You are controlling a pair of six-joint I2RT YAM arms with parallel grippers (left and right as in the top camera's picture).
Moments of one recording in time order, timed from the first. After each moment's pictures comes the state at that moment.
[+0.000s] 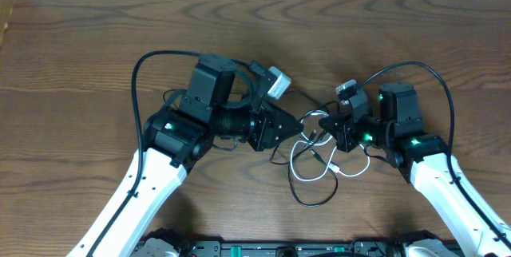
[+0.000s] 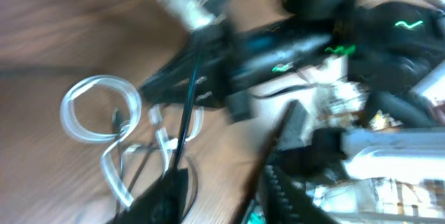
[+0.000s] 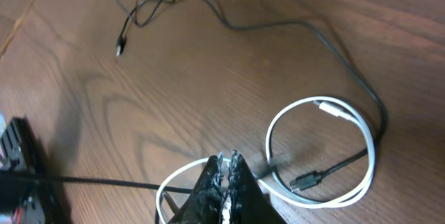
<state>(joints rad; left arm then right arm) -0.49 1.24 1.12 -0.67 0.77 -0.16 0.22 1.26 0.67 -0.26 -0.64 0.05</state>
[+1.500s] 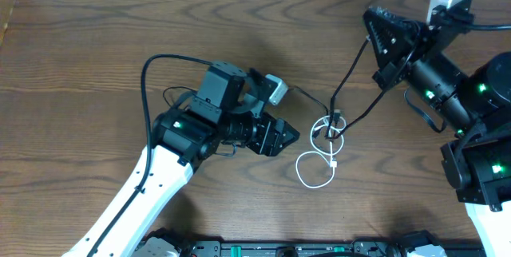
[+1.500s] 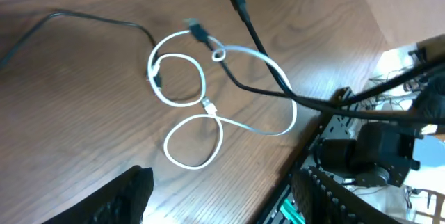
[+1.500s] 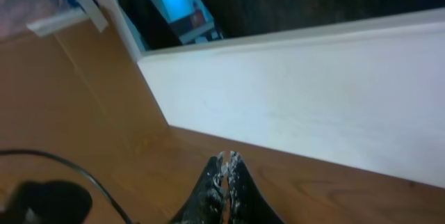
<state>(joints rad) -0.53 1.27 1.12 -0.76 0.60 -0.16 0.22 1.03 1.23 -0.15 -0.44 0.36</state>
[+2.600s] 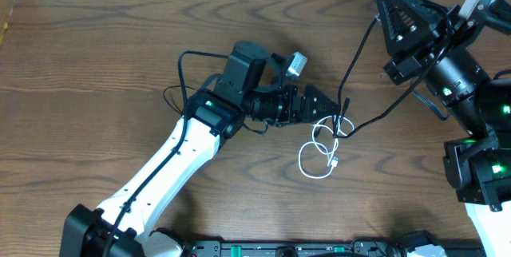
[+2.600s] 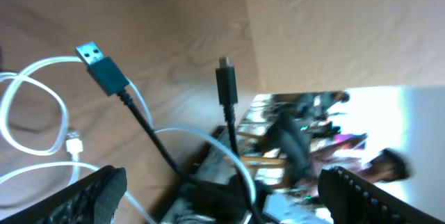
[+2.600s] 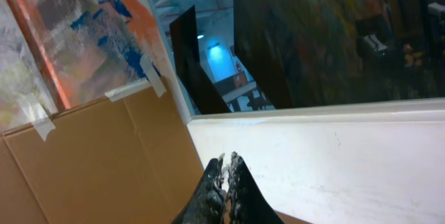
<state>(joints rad) -0.55 1.48 1.12 -0.29 0.92 -0.82 0.22 1.03 1.23 0.17 -0.49 0.54</state>
